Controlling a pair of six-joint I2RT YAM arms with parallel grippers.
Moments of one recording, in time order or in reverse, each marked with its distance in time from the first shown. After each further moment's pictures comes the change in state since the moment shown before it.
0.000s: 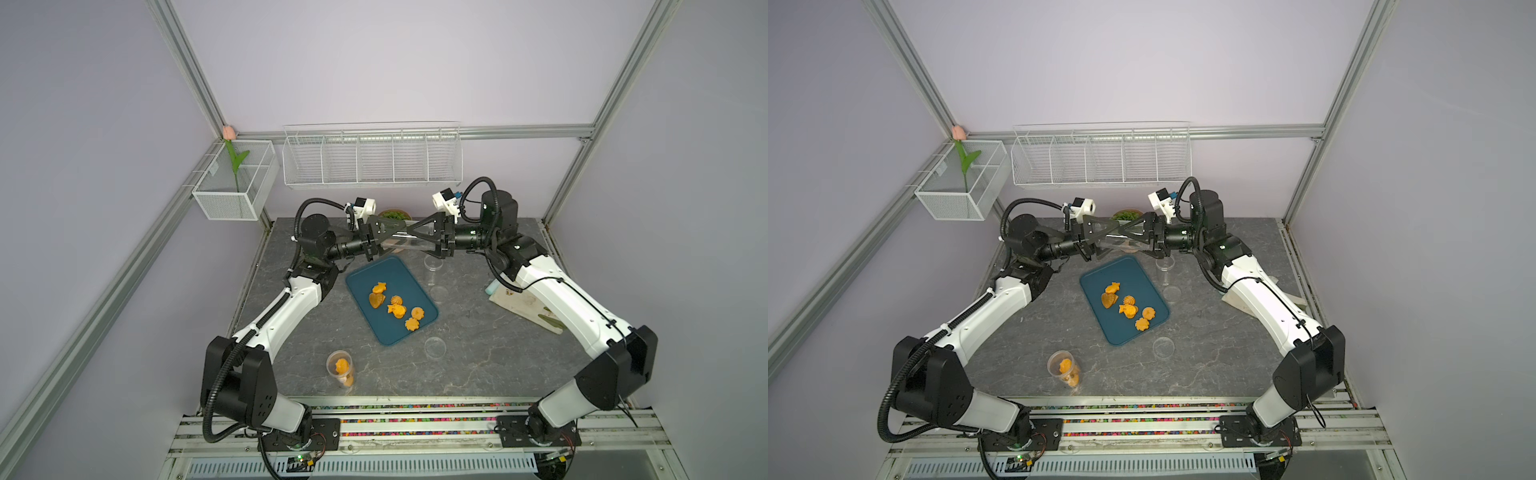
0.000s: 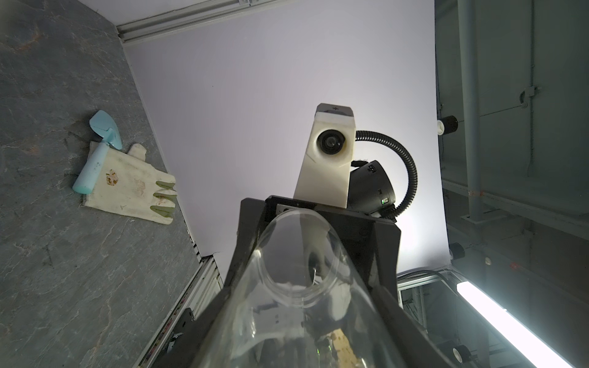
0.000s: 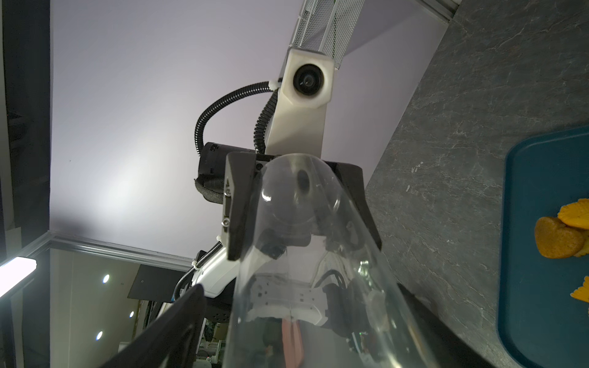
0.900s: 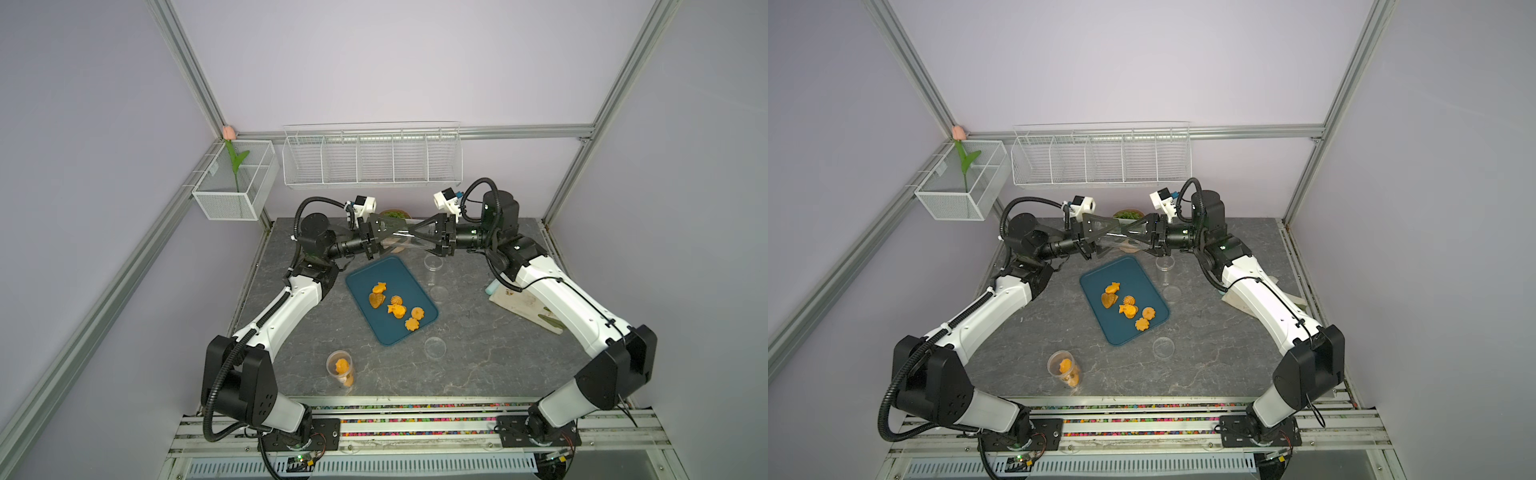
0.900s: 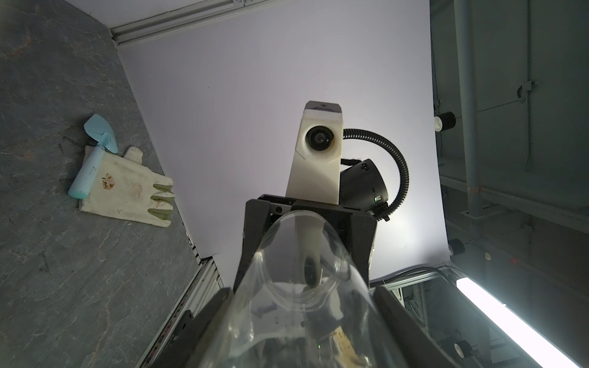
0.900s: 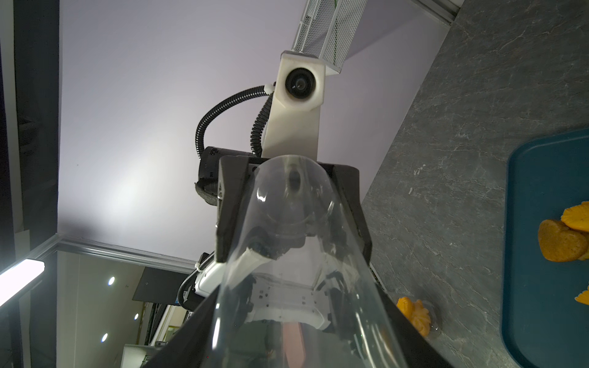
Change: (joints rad) left arm -0.002 0.002 0.008 0.009 0.002 0.000; right arm -0.009 -0.003 -0.024 0.042 -0.006 0.028
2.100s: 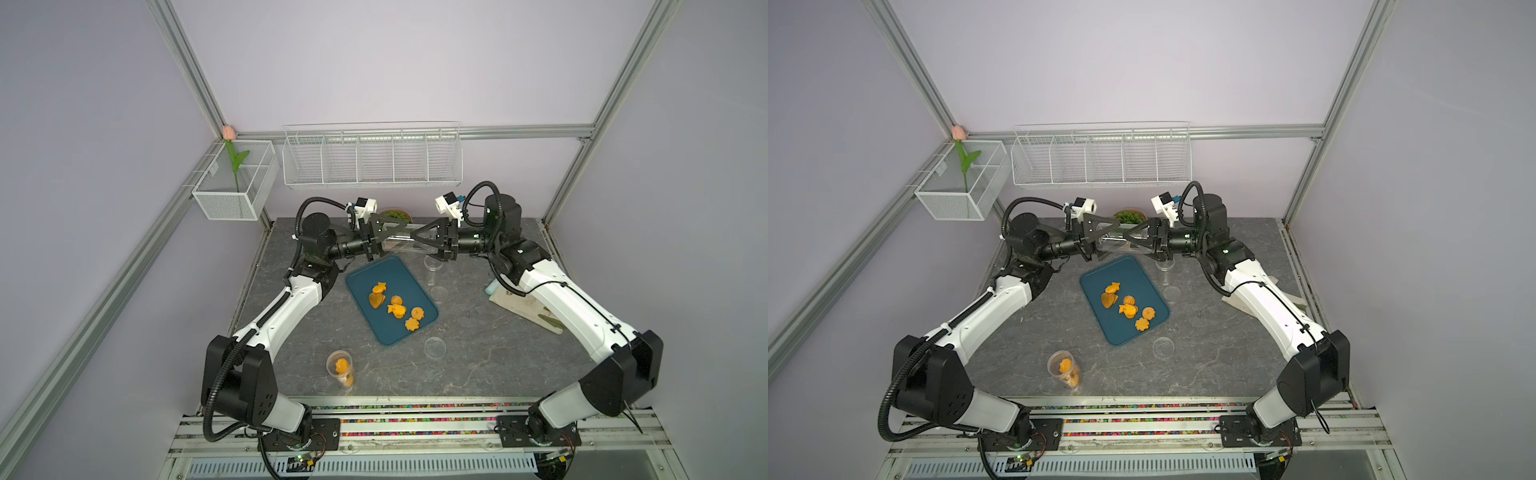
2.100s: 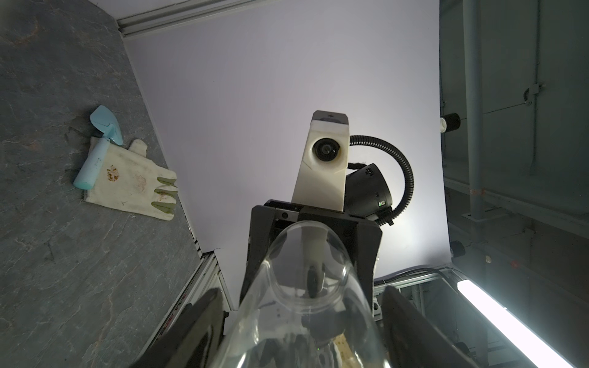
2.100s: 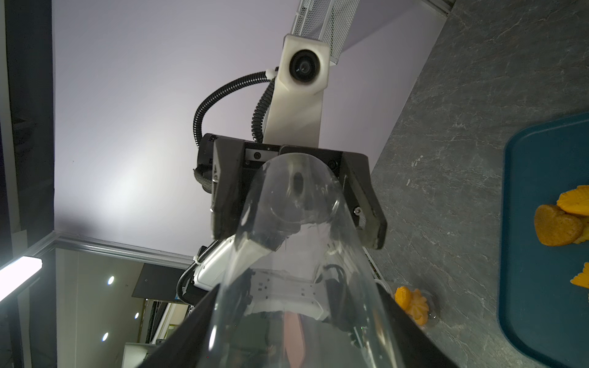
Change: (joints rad) left arm 0.000 0.000 0.000 -0.048 0.012 0.019; right arm -0.004 -0.033 -0.032 -0.038 -0.002 -0.019
